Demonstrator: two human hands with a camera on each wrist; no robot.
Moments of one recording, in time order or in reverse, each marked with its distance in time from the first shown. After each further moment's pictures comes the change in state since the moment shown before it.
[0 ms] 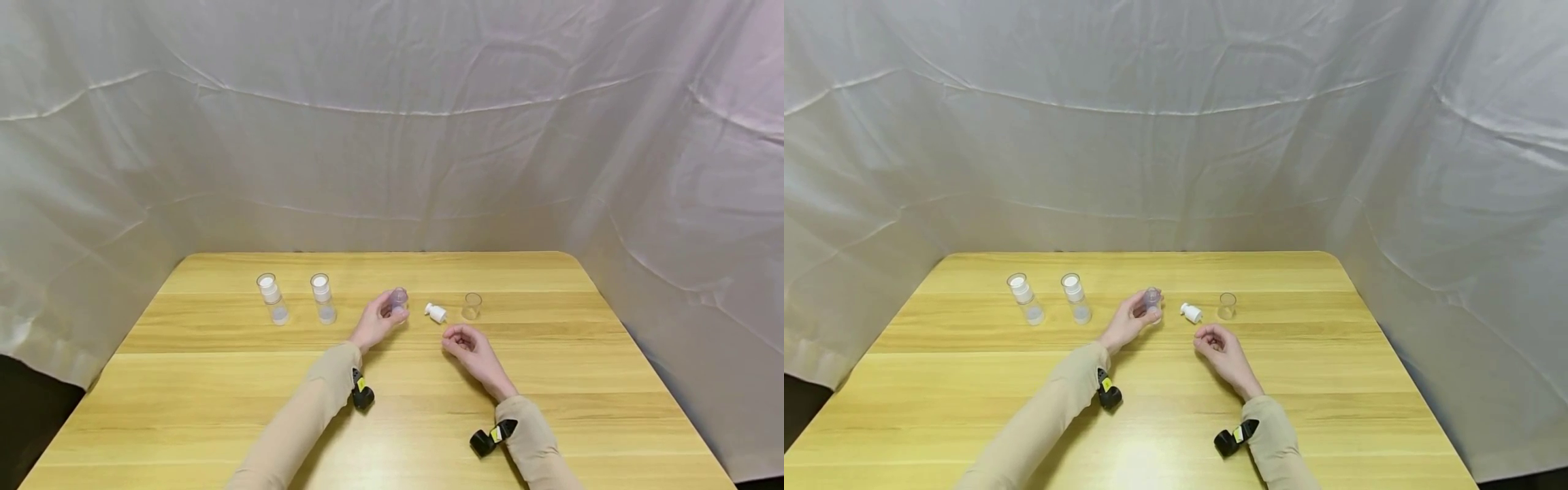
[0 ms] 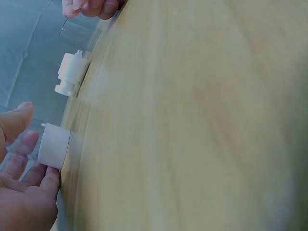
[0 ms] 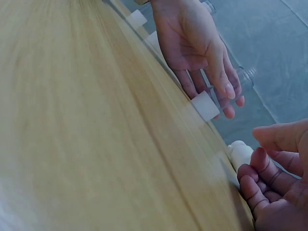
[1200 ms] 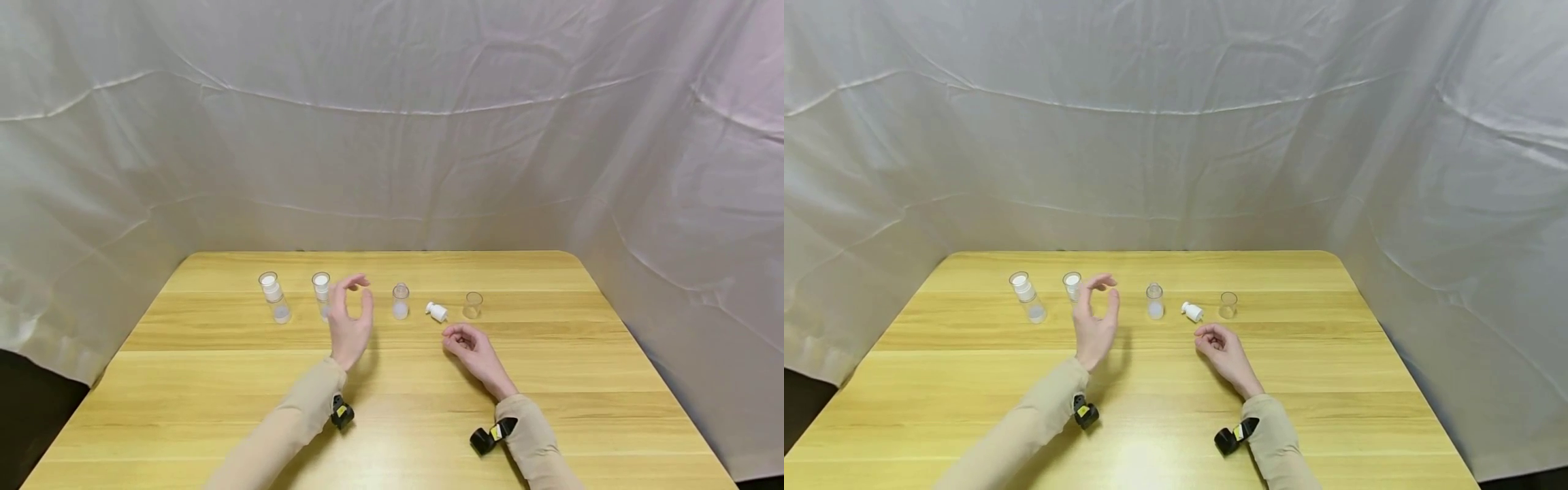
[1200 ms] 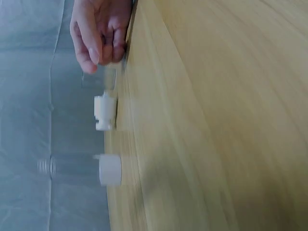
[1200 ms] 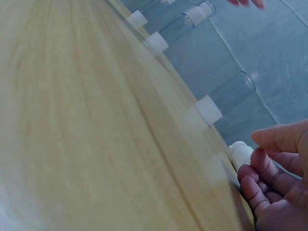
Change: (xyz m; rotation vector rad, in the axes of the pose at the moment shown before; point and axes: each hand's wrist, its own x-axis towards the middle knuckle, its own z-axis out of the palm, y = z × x) left_hand -0.042 0.042 -0.014 0.175 0.670 0.677; right_hand 0.000 0.001 -0.001 -0.006 0.005 -0.029
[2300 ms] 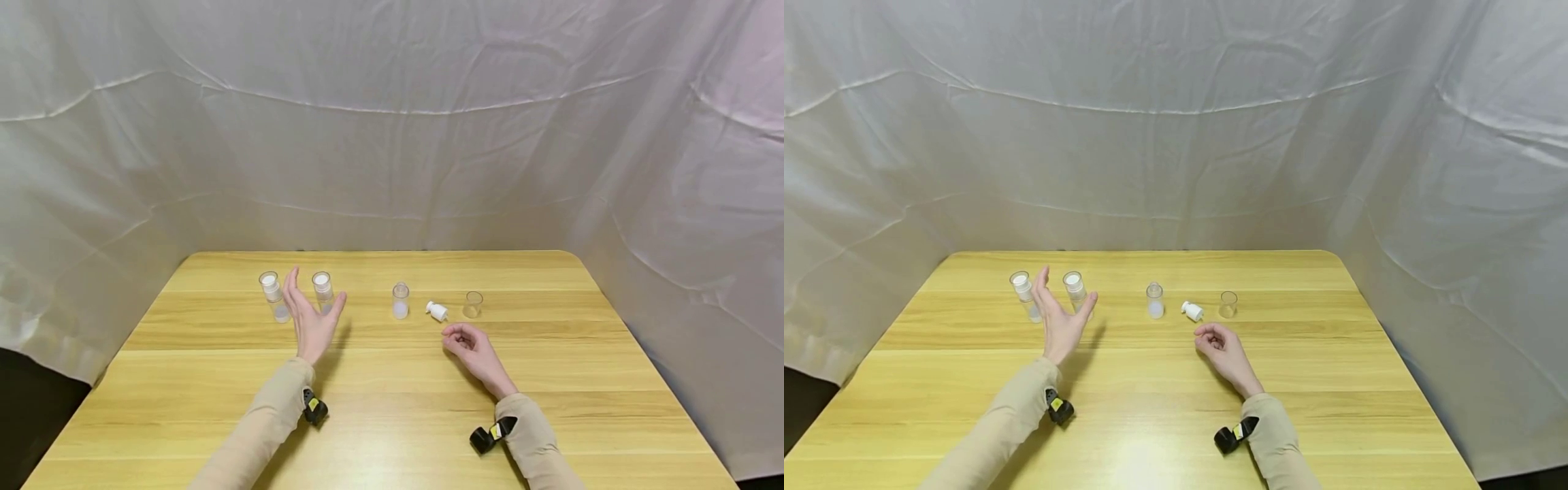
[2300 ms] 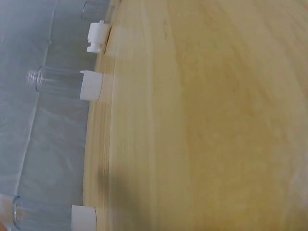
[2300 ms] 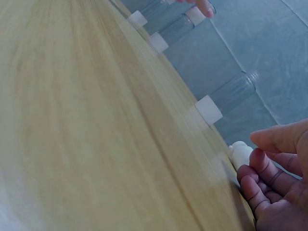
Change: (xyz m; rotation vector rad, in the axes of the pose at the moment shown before) left_hand 0.007 -0.038 -0.053 0.232 -0.007 -0.348; right_hand 0.002 0.002 0.002 -0.008 0.006 0.004
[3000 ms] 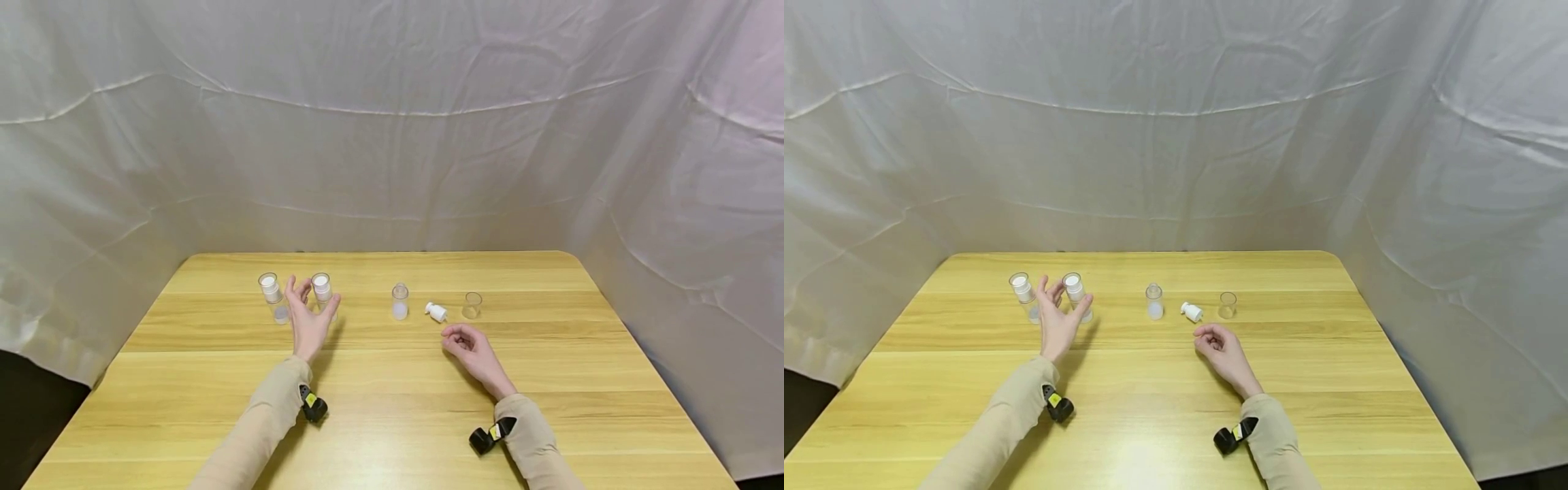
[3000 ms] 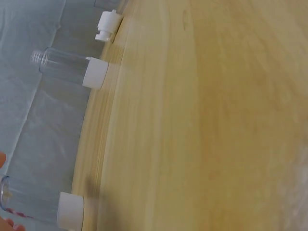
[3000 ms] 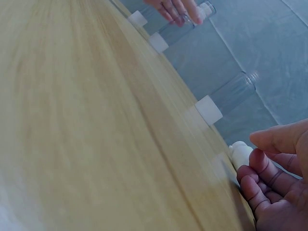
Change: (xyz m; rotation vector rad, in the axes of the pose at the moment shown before) left_hand 0.006 -0.009 -0.005 -0.170 -0.116 -0.245; right_hand -0.002 -0.002 0.000 -0.007 -0.009 -0.024
